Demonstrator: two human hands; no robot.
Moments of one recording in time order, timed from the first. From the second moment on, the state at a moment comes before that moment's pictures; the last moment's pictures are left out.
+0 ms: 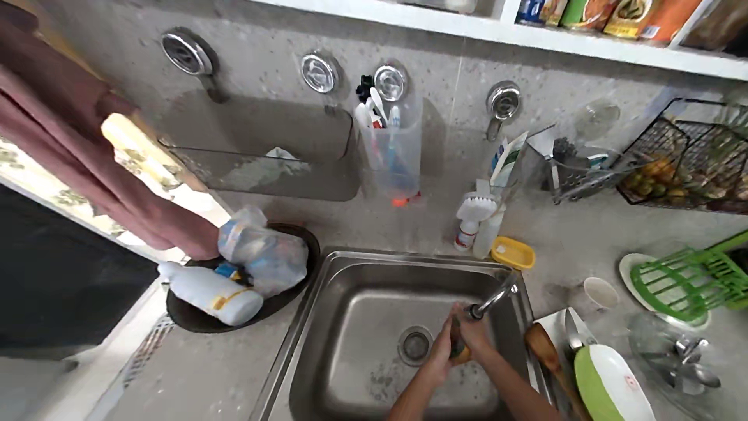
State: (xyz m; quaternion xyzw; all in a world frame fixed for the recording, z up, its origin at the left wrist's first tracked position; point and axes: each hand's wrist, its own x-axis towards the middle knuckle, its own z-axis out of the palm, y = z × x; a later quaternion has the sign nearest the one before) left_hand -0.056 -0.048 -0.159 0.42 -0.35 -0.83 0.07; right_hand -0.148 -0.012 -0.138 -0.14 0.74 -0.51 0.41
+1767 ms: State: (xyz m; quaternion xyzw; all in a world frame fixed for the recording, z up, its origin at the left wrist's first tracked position) left_hand 0.037 0.012 -0.208 0.29 -0.80 -0.50 -0.18; right_hand -0.083 -0.053 -0.180 -0.01 0.54 -0.66 0.53
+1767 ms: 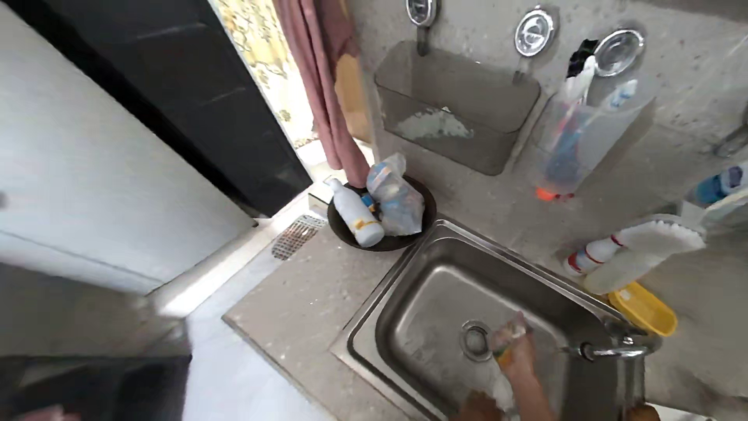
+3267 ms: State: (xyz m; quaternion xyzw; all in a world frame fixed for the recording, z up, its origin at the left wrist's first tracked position) left_hand 0.286 -0.050 -0.226 0.63 -0.70 -0.12 0.31; right_hand -0.080 0.121 -0.195 -0.73 0.55 -0.15 0.38
